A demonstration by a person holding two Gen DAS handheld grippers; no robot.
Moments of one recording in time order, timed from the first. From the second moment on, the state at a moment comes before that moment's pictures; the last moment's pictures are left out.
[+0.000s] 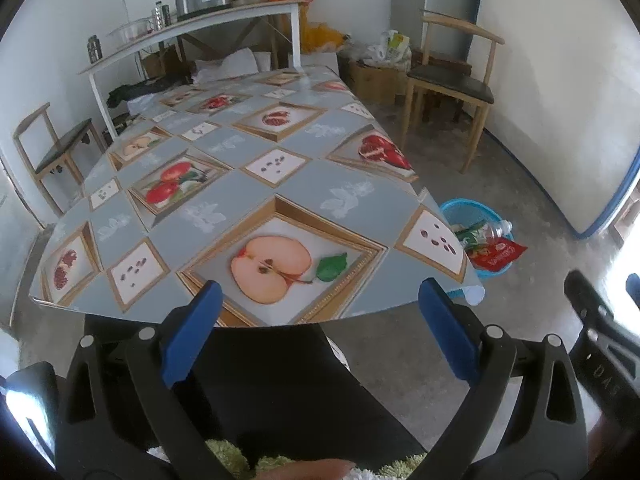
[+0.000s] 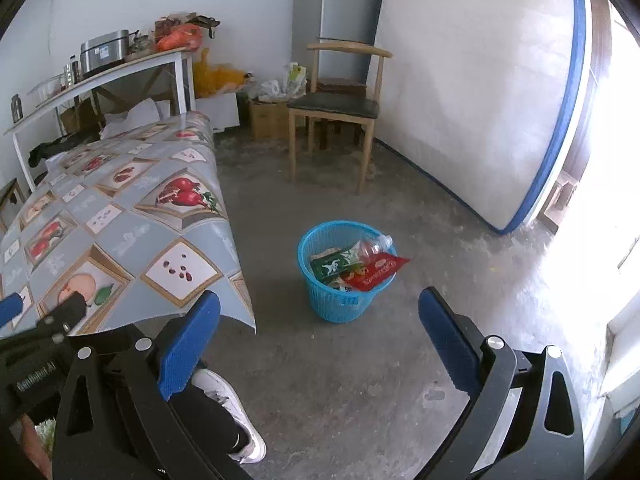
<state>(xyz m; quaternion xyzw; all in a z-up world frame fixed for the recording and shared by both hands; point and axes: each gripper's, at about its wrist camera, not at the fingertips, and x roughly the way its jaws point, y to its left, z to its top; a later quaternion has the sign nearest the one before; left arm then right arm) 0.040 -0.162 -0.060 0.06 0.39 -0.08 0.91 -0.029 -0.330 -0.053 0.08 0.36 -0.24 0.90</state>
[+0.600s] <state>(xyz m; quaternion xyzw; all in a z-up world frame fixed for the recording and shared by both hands) 0.037 -0.173 -0.056 0.08 0.39 -0.10 0.91 -0.039 -0.345 -0.051 0.10 0.35 -0.26 0.90</state>
